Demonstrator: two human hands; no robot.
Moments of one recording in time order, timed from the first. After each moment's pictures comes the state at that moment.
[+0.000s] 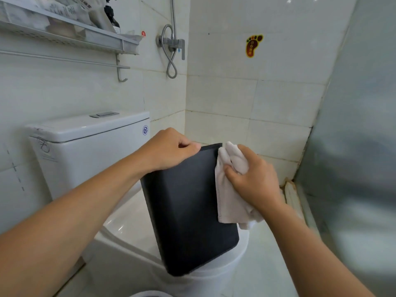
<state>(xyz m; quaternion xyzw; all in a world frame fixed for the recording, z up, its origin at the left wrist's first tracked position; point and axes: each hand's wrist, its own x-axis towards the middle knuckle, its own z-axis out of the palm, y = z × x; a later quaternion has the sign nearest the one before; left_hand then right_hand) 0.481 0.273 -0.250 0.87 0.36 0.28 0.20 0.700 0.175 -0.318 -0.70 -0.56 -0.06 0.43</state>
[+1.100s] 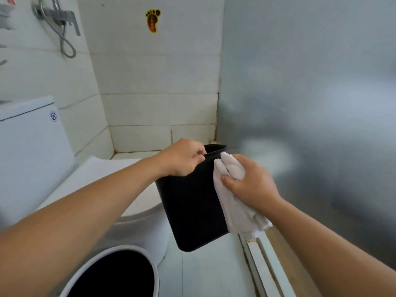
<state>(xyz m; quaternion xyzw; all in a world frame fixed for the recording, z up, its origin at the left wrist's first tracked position) 0.602 0.101 -0.311 0.97 0.11 0.16 0.15 0.713 -0.091 -0.366 -0.84 -0.39 -0.06 0.37</state>
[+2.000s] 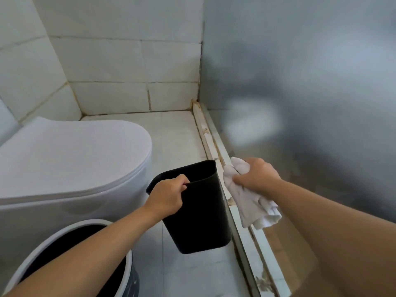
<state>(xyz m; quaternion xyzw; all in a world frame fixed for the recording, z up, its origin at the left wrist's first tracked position) 0.627 0.085 -0.563 0.94 0.14 0.19 0.23 0.804 -0.119 -0.471 -0.94 -0.24 0.13 0.21</state>
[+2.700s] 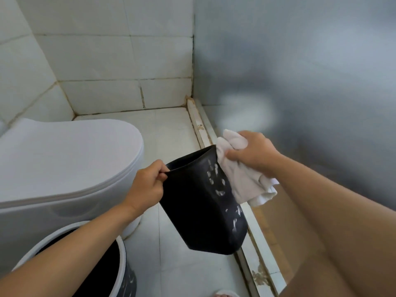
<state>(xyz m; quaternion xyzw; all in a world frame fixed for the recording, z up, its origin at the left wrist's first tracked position) 0.609 0.087 -0.525 0.87 0.20 0.26 0.38 0.810 -0.123 -0.419 -0.89 -0.30 0.12 0.31</state>
